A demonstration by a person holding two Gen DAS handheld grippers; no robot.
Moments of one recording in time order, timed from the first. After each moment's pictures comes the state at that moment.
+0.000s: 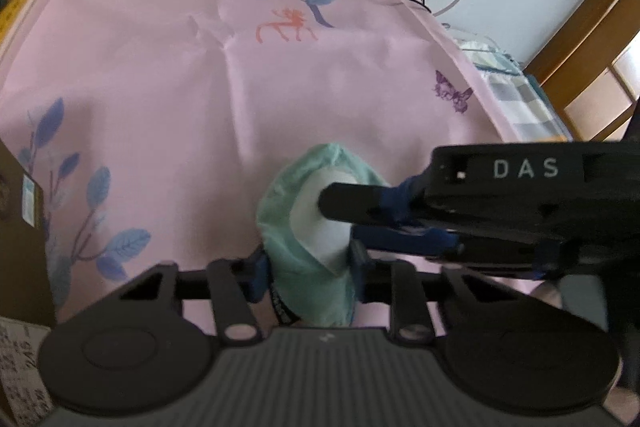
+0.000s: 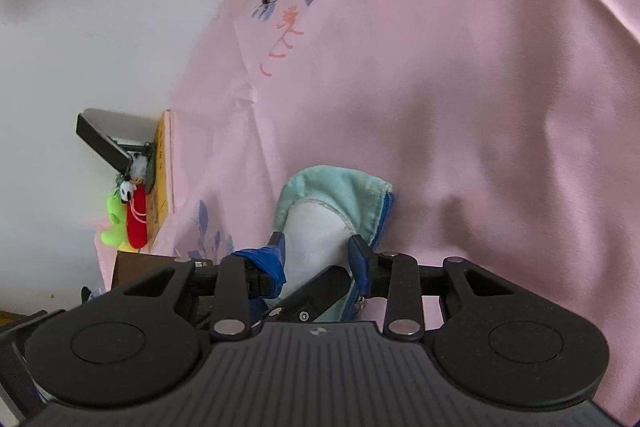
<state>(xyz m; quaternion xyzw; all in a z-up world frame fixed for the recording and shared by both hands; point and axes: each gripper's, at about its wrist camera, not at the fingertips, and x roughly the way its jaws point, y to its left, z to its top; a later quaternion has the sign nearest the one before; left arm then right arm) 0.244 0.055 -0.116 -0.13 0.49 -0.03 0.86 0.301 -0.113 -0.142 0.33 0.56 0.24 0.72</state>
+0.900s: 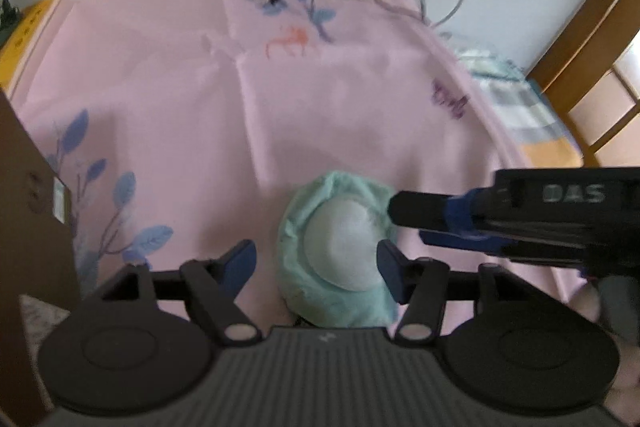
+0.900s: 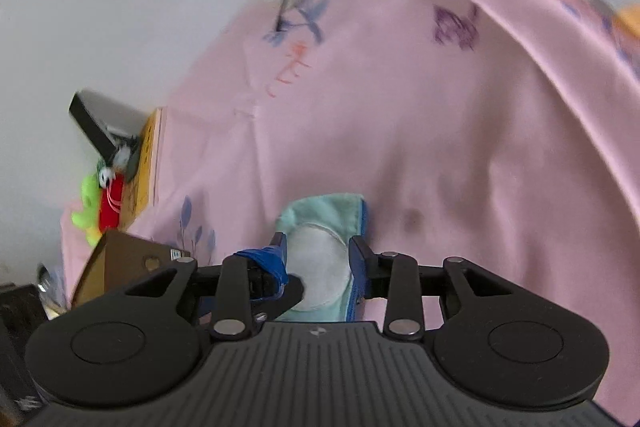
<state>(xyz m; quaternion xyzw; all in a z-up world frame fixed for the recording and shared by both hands) 0.226 0.050 -0.098 -0.12 0.48 -0.02 0.87 0.281 -0.129 -0.115 0.26 0.53 0.22 0.78</state>
